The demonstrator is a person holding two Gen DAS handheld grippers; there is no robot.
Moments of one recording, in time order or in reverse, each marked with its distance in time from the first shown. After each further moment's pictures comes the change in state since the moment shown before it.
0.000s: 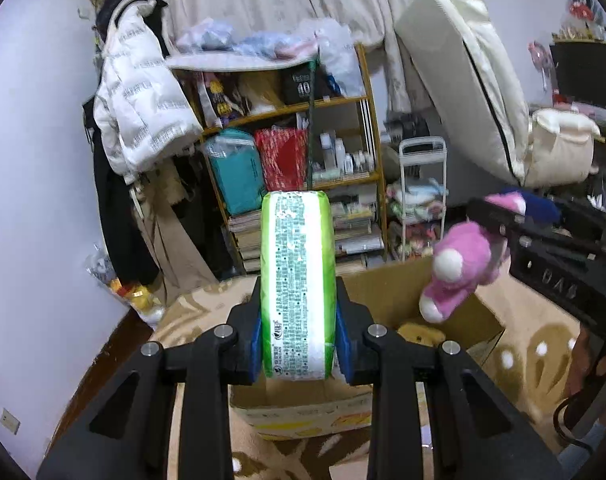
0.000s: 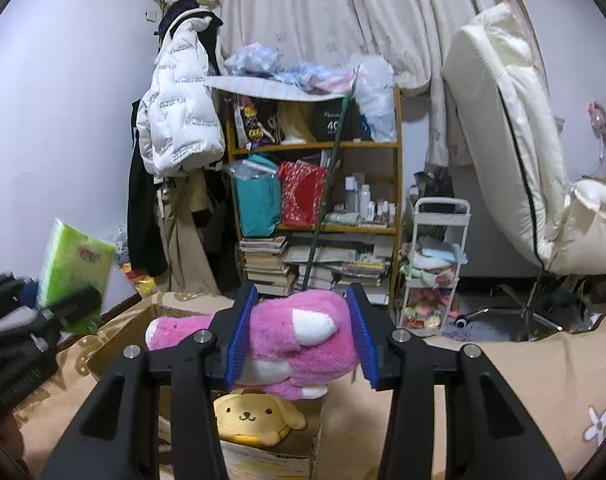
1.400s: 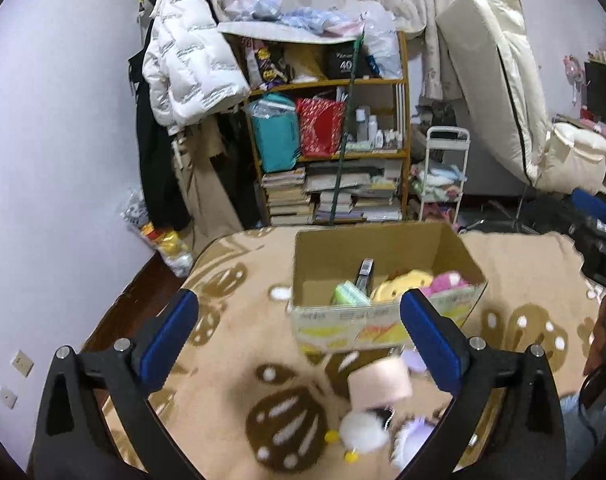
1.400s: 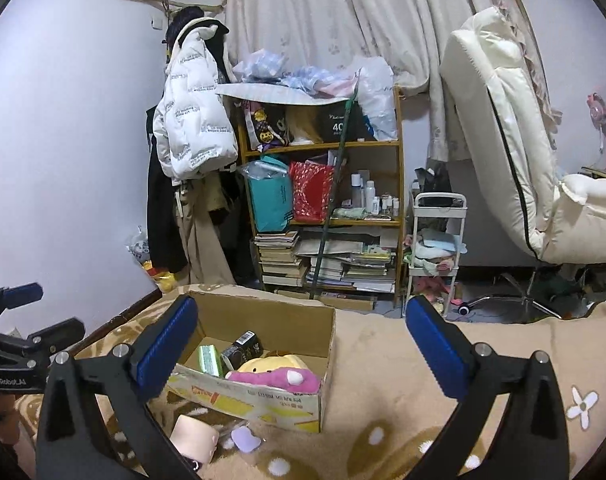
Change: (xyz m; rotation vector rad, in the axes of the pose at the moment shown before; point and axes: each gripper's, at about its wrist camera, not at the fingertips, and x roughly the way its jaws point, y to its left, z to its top) left arm -0.101 0.041 -0.019 -0.121 0.126 0.080; right arm -0.096 -0.004 0.006 0.009 0.002 0.019
